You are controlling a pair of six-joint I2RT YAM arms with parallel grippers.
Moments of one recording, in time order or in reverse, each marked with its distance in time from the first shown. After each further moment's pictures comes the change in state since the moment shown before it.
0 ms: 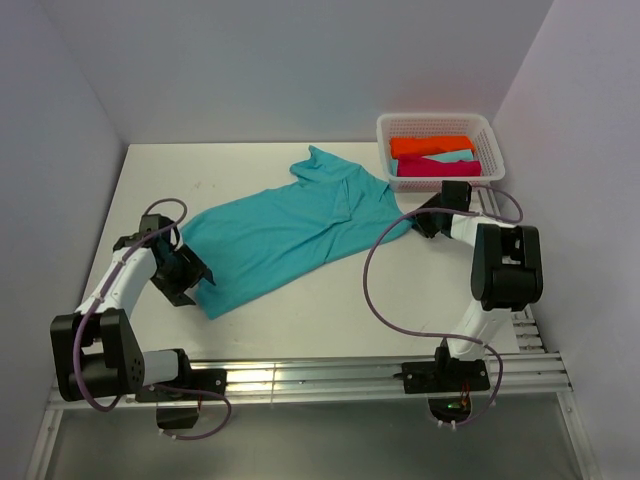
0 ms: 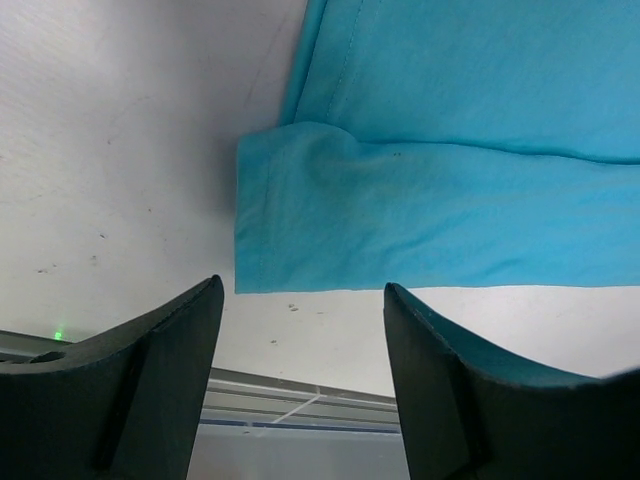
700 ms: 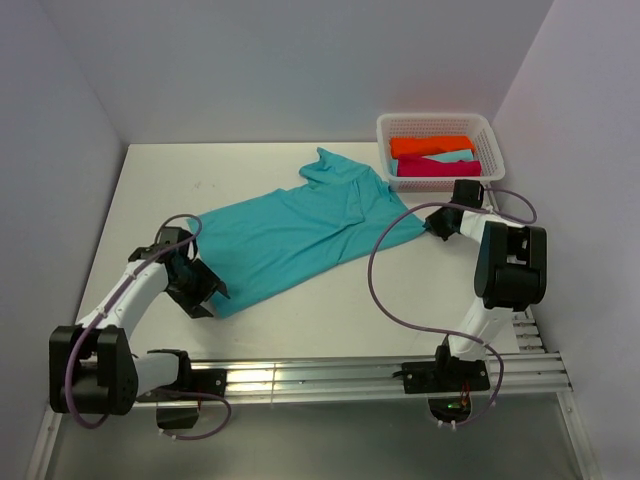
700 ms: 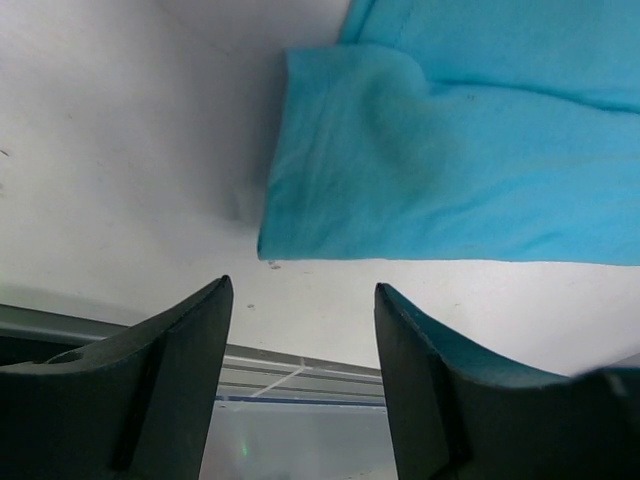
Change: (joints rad) left arm -0.131 -0.072 -0.105 0.003 0.034 -0.174; right arm -0.079 0.016 0.043 -0.122 0.074 -0.037
